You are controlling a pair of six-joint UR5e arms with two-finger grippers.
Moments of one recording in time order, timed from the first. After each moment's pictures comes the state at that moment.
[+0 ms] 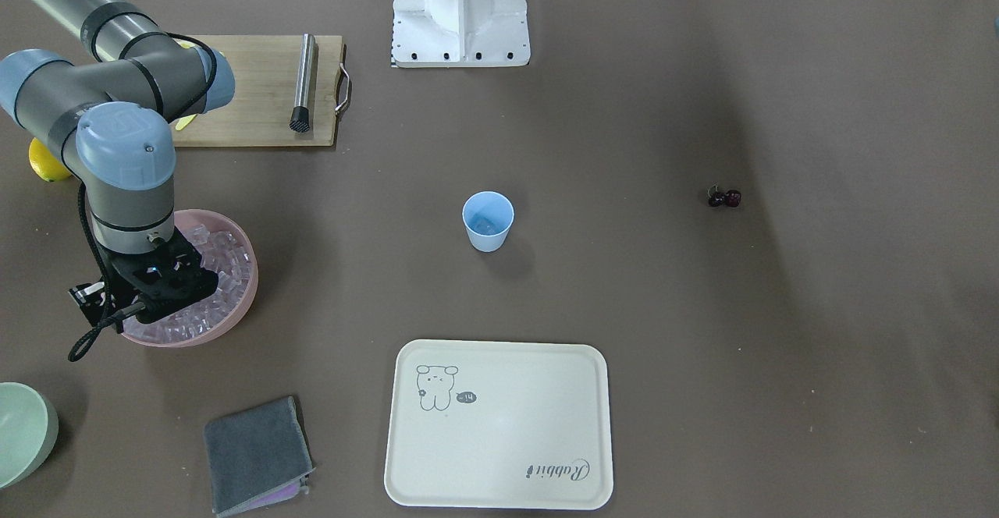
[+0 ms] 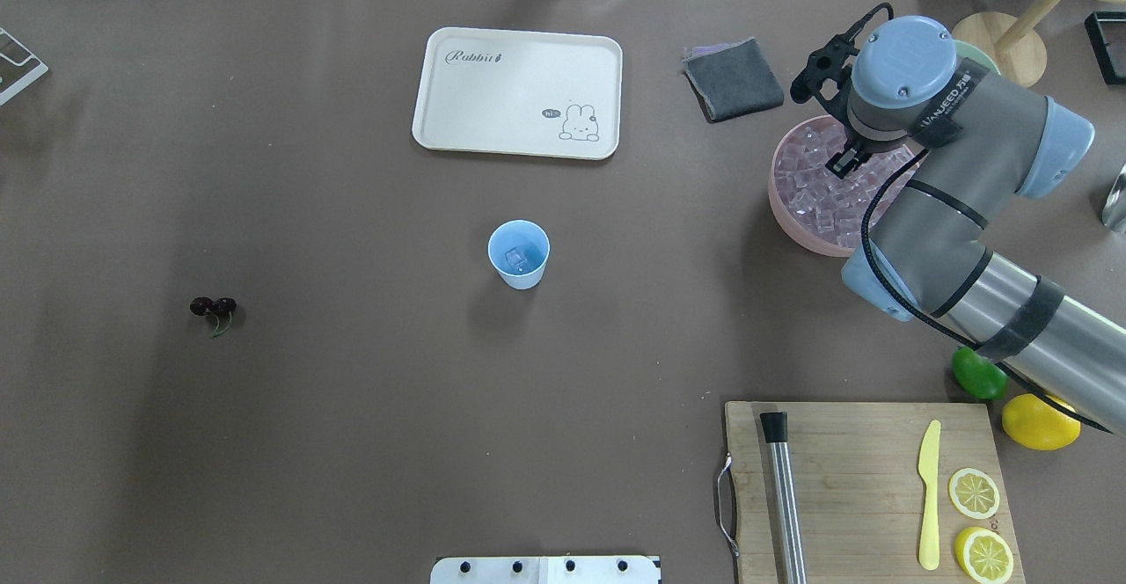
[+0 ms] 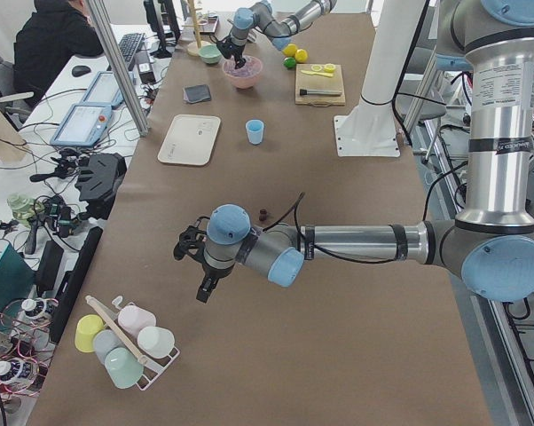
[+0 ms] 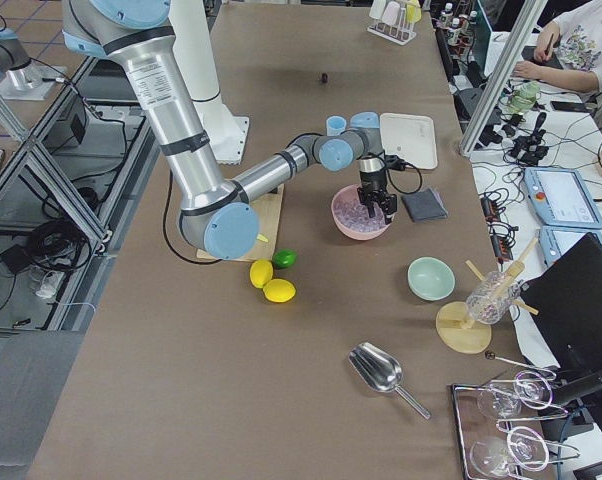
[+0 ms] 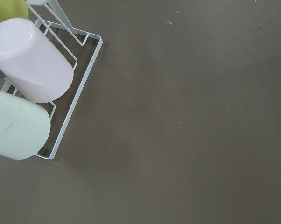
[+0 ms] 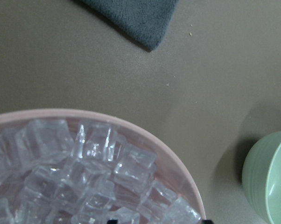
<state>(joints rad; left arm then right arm) -1.48 -1.53 -1.56 -2.09 -2.32 -0.06 0.84 -1.14 1.60 -1.58 1.65 0.12</state>
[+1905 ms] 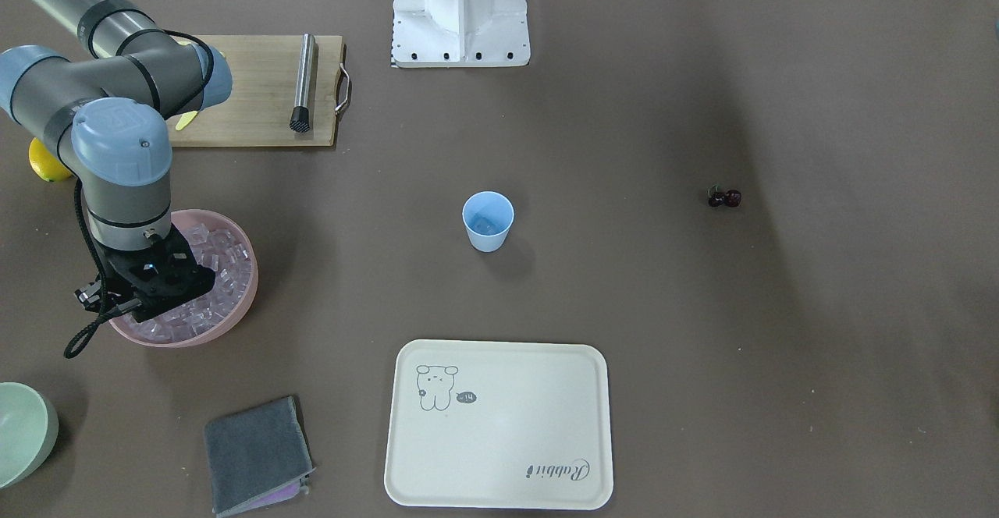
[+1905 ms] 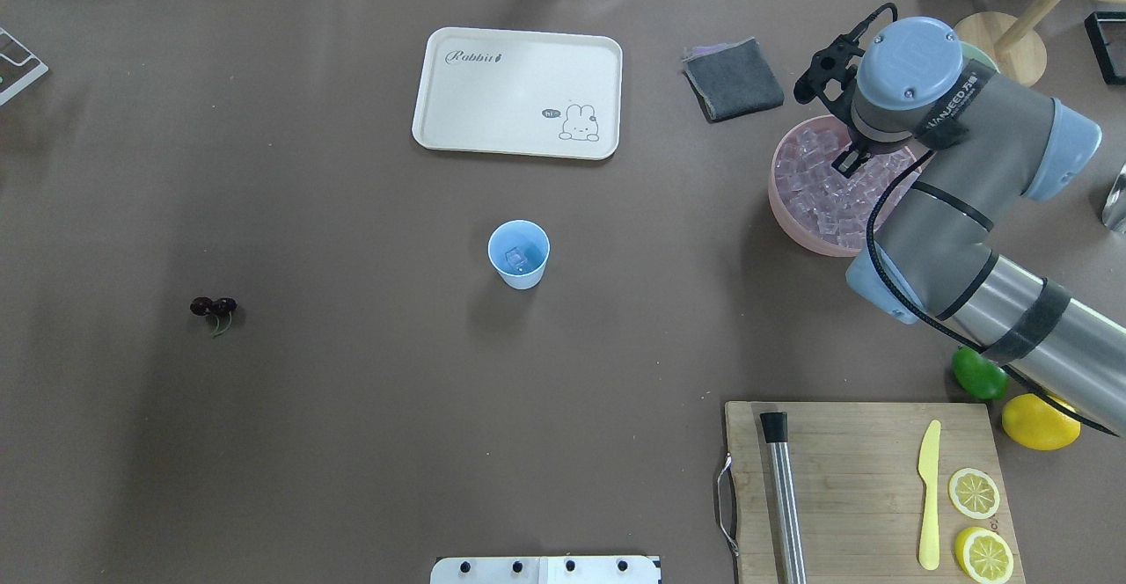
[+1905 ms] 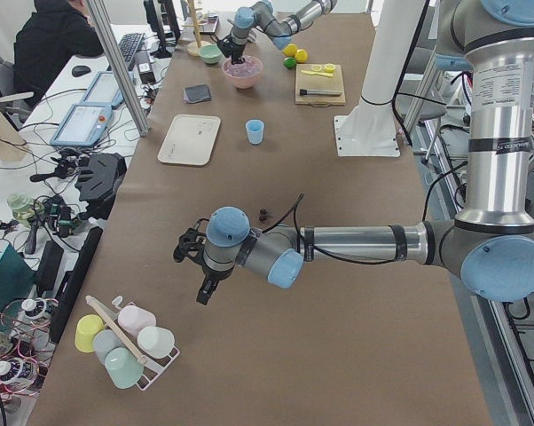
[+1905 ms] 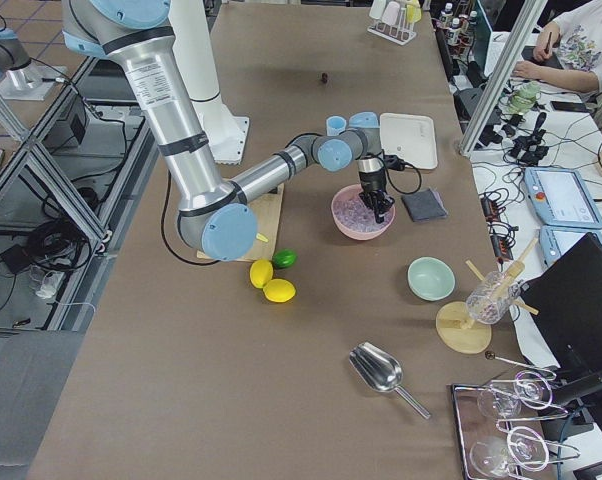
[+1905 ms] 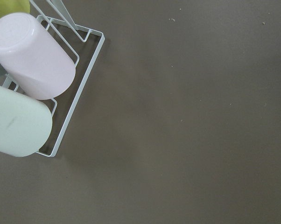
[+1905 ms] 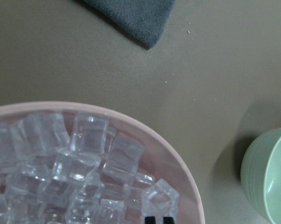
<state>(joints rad) -1.48 -1.53 -1.55 -2.09 -2.32 -0.06 0.84 -1.15 1.62 -1.58 1.65 0.13</state>
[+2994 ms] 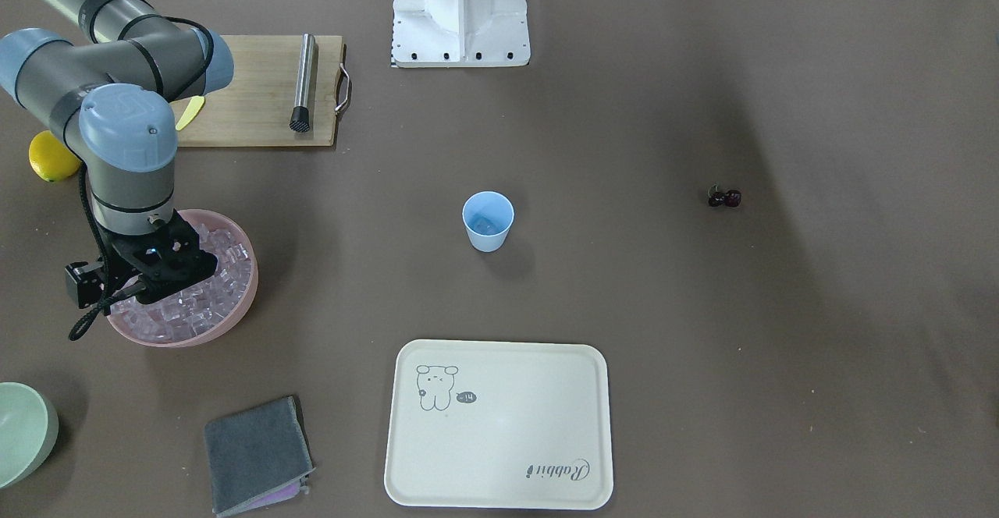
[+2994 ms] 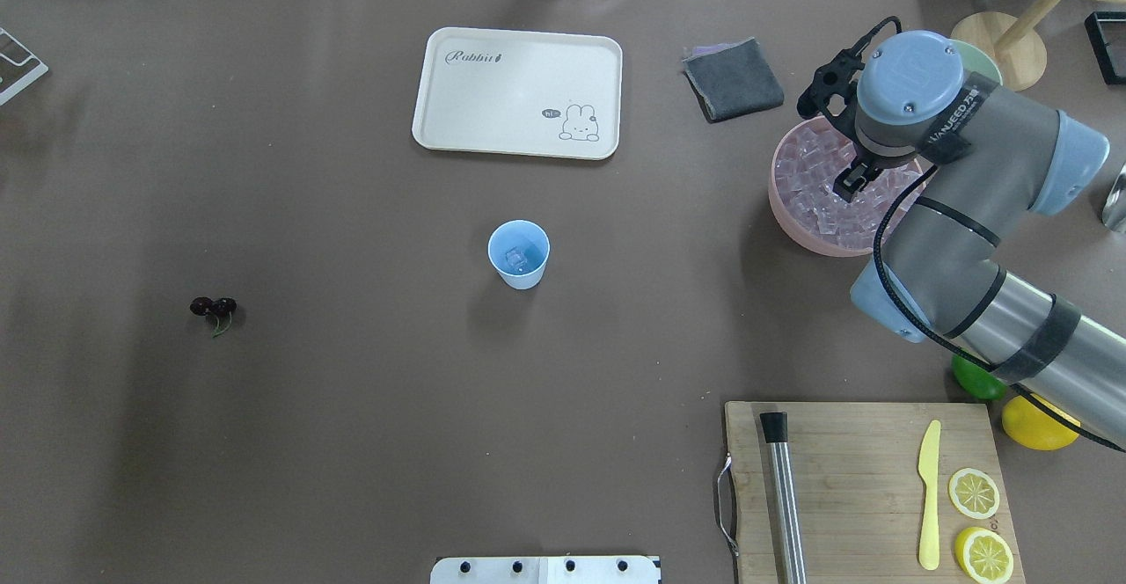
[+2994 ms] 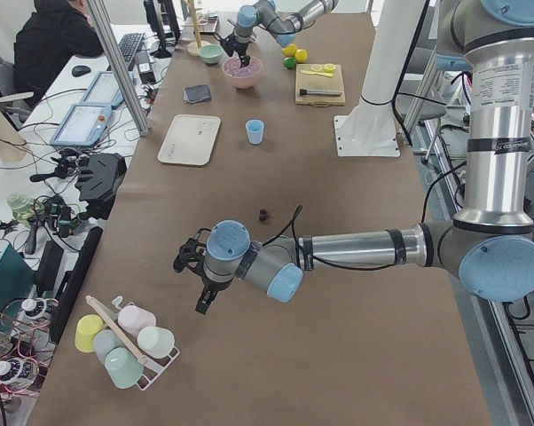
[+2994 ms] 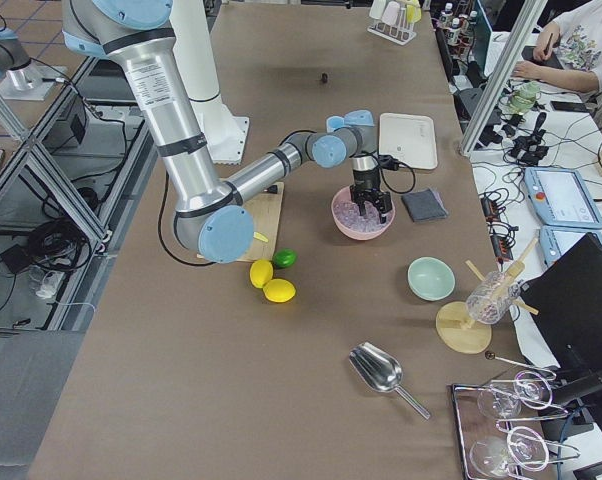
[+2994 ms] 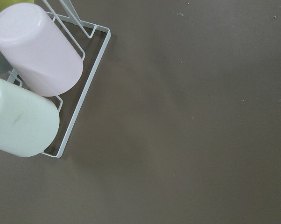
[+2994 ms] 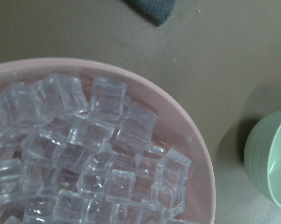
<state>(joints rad) -1.48 -1.54 -1.47 -2.18 -2.32 -0.06 0.82 -1.18 1.67 -1.65 1.63 0.12</state>
